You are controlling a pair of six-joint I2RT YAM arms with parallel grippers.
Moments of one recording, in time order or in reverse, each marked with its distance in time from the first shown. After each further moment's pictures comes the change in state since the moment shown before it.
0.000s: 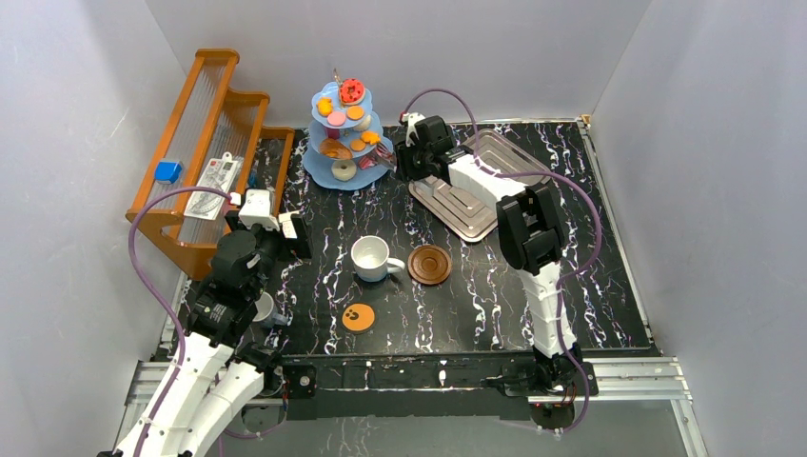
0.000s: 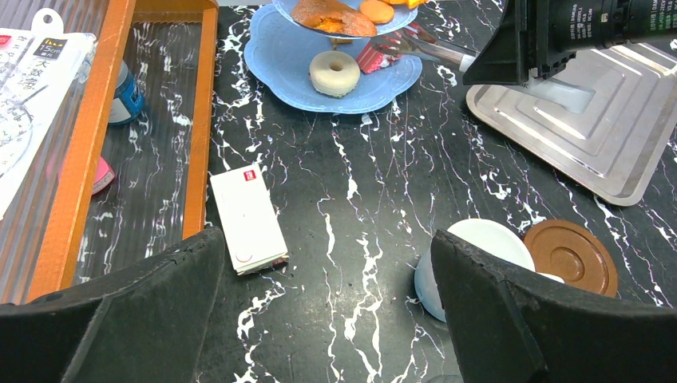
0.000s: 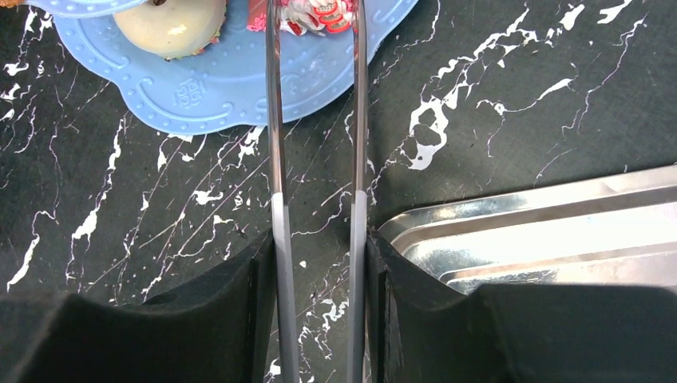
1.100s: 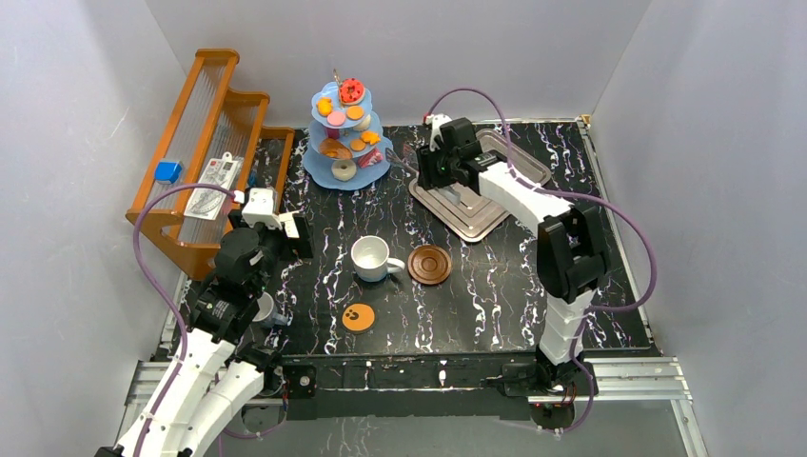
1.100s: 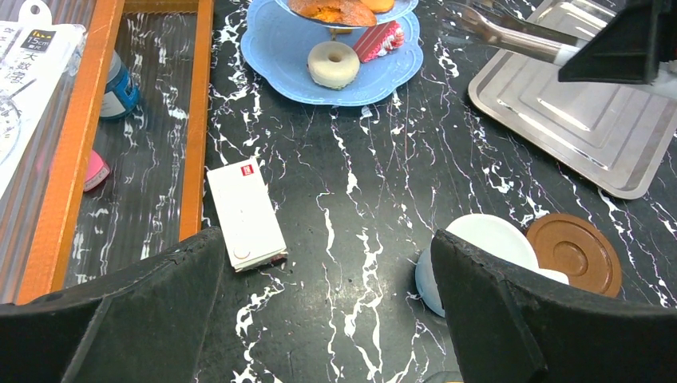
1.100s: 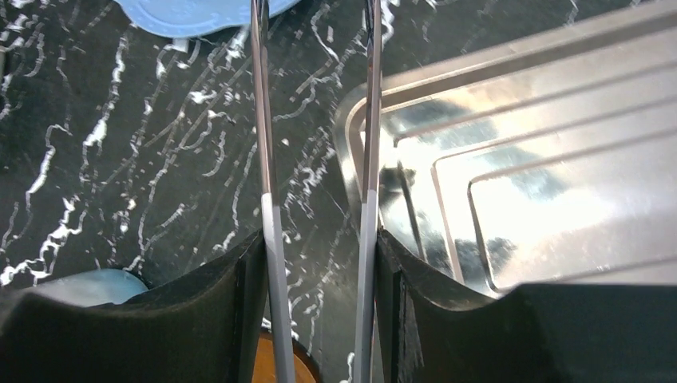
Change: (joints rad) left arm 0.000 0.024 0.000 0.000 0.006 0.000; right arm -0.022 -0.335 -0.283 -0.071 0.056 -0.033
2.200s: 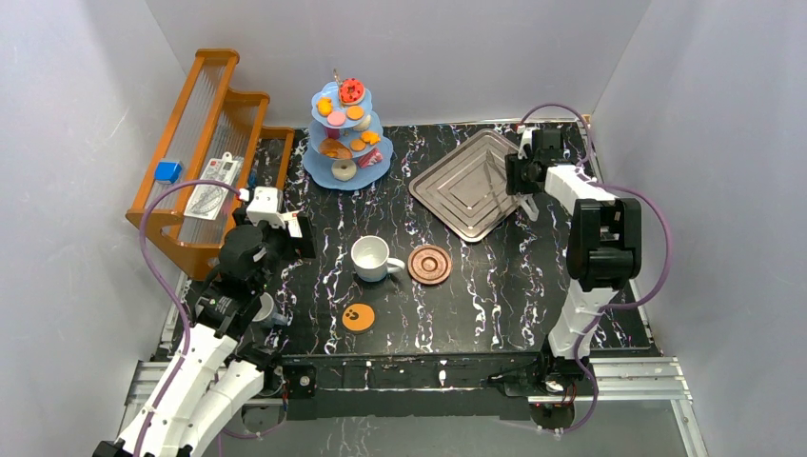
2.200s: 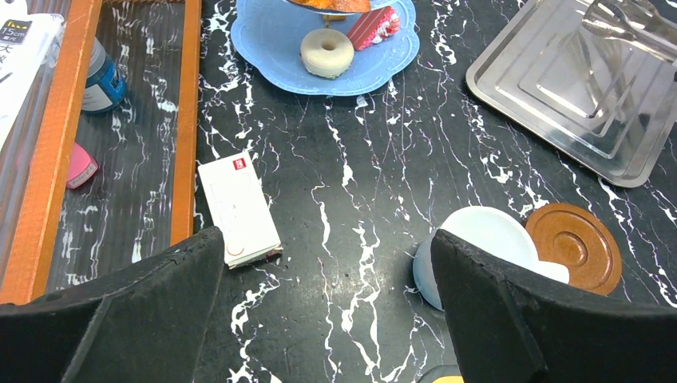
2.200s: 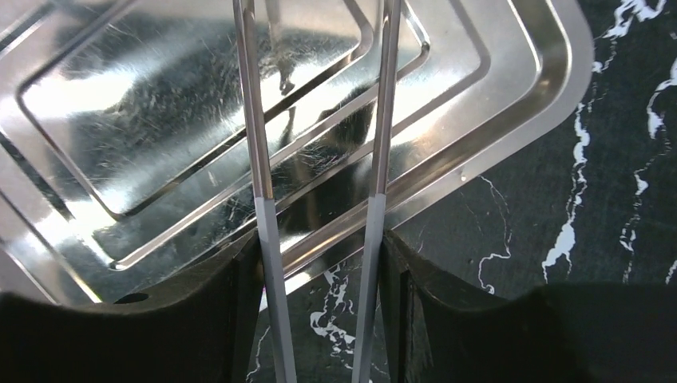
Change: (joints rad) left arm 0.000 0.029 0.000 0.000 0.019 0.000; right arm -0.467 -0.027 -0.212 0.027 0.031 -0.187
